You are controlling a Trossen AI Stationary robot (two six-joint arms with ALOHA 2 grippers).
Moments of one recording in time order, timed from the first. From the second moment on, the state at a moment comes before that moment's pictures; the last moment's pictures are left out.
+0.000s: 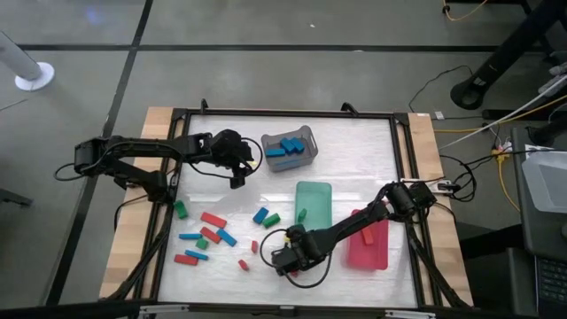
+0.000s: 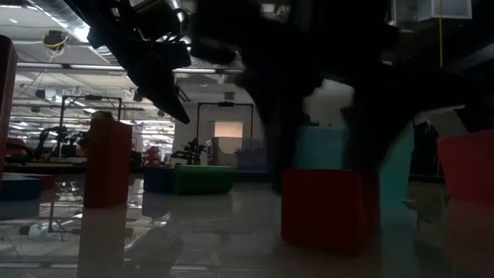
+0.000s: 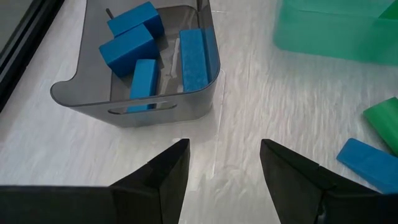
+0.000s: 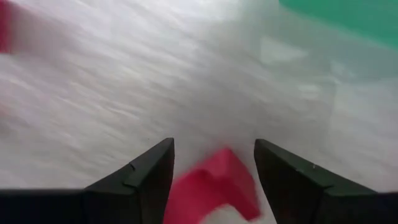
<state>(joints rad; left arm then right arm) 0.29 1.25 0.73 -0.31 0.02 0.13 0.47 2.28 1.87 -0.96 0.06 1.76</state>
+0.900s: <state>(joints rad) 0.29 1.25 0.73 -0.31 0.02 0.13 0.54 2.28 1.93 -1.01 -0.06 2.32</state>
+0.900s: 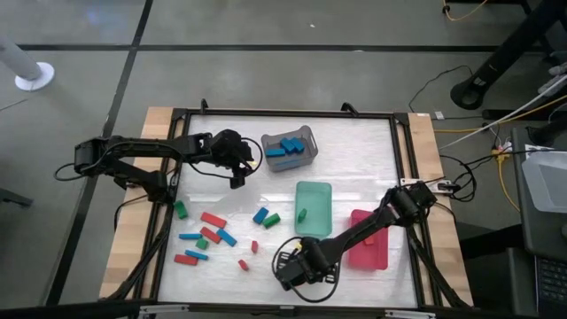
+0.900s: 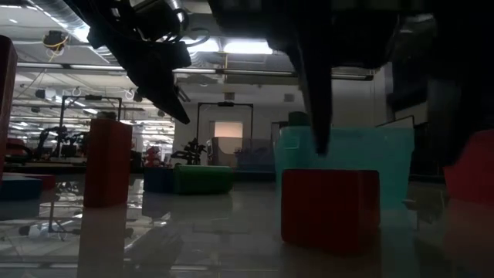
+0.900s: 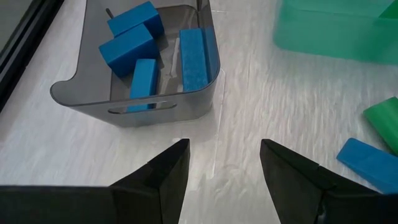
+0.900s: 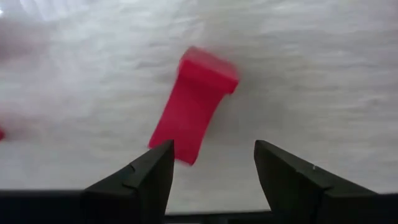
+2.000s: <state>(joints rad) 0.29 1.25 0.73 -0.31 0.02 0.17 0.54 2.33 1.90 -1.00 0.05 2.45</state>
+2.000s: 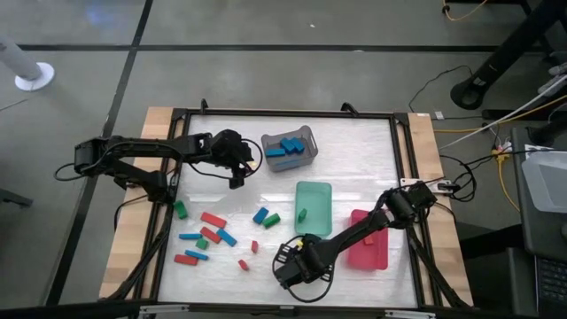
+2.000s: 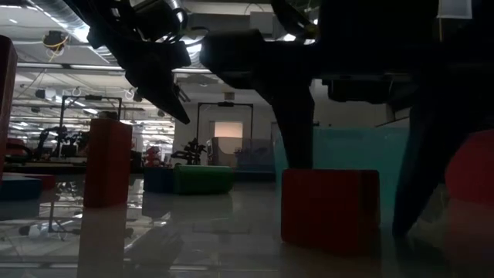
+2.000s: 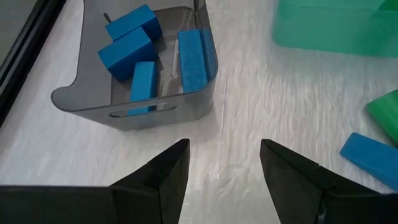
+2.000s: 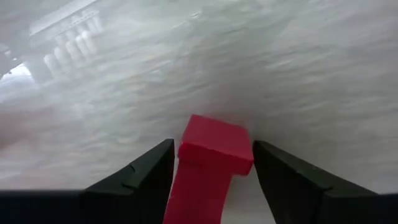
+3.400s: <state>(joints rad) 0.29 1.25 0.73 -0.31 0.02 0.18 0.54 2.14 1.89 -1.37 -0.07 2.07</state>
